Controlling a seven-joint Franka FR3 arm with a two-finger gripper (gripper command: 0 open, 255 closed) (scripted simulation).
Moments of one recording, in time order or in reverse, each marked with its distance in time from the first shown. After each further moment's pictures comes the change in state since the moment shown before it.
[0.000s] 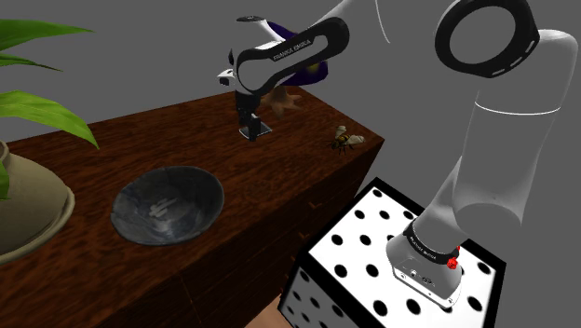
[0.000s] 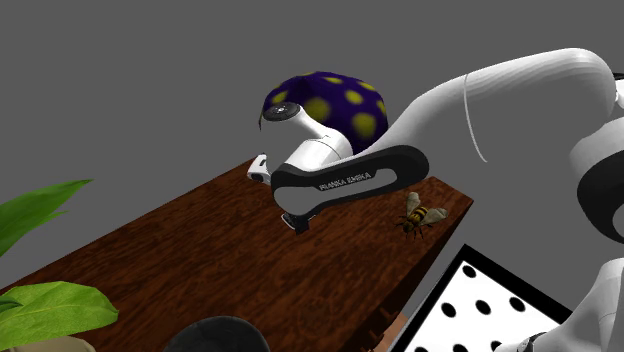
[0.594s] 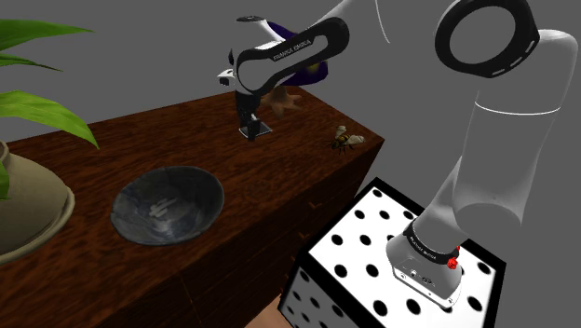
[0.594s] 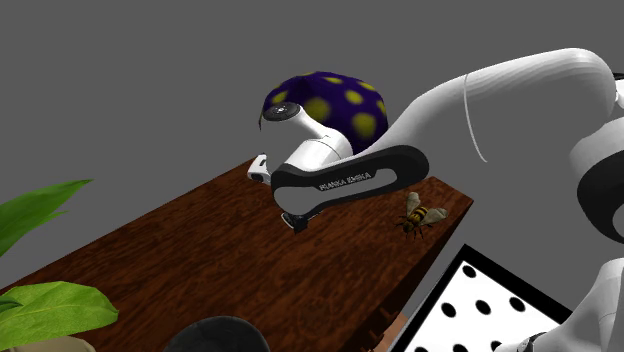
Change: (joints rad) arm 0.000 0.000 0.000 0.000 0.000 0.000 0.000
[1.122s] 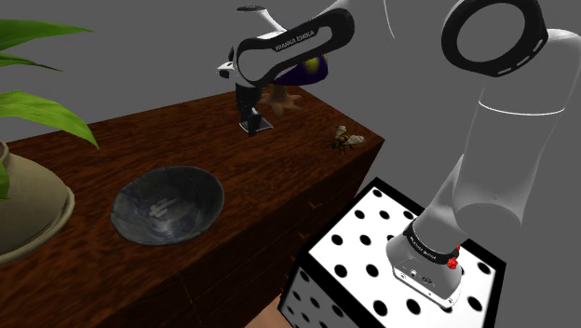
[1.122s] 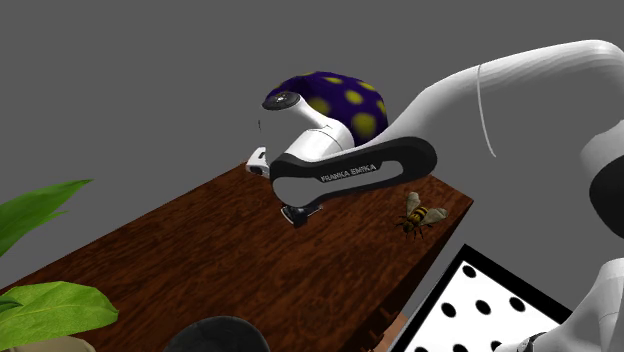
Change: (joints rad) arm -0.001 -0.026 0.000 0.019 0.002 -0.045 -0.003
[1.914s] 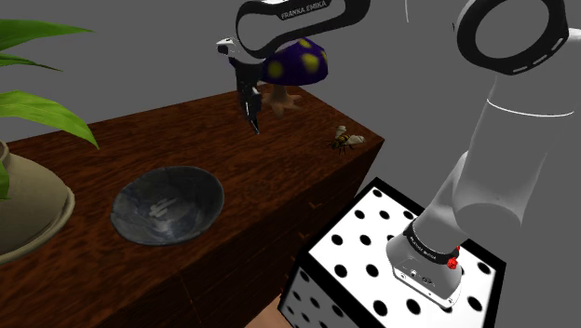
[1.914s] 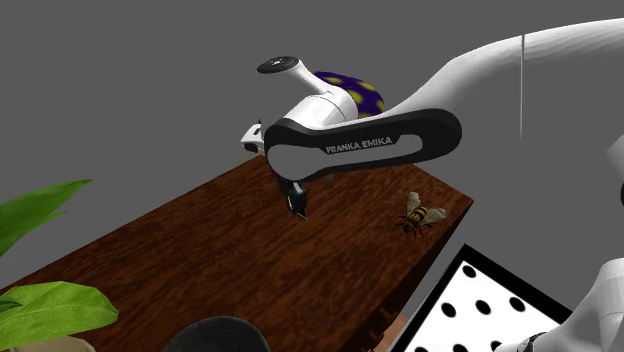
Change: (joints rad) arm 0.000 -0.060 0.002 0.081 0.005 -0.141 -0.004
